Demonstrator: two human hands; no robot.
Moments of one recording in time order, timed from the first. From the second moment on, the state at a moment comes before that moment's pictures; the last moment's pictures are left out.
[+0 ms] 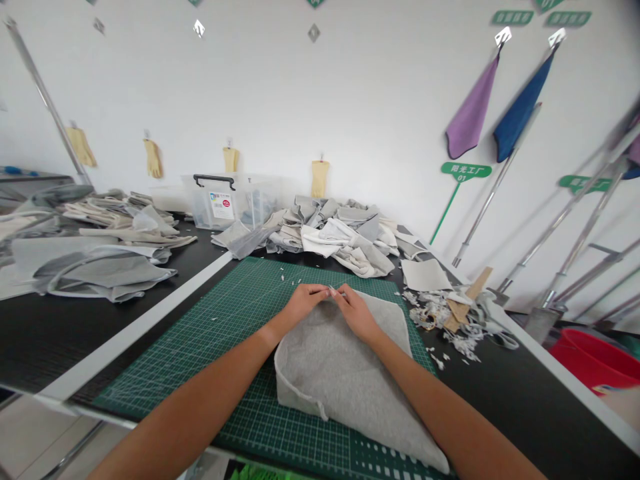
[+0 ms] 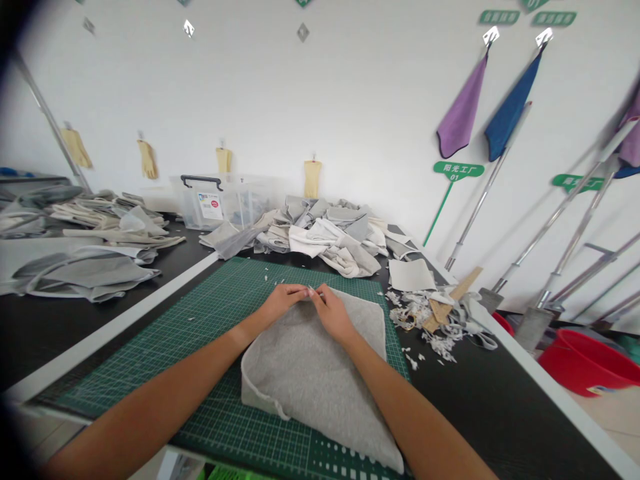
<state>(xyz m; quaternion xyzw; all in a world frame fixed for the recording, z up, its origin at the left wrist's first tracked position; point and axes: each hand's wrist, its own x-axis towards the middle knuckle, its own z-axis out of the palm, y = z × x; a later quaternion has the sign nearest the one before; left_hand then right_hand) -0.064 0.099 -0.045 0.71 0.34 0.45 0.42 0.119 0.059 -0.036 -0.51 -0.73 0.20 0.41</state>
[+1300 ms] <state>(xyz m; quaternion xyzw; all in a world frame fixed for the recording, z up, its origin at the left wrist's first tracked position) -0.064 0.105 -0.051 0.69 0.34 0.47 0.44 0.115 0.051 -0.035 -0.53 -0.73 0.16 0.39</state>
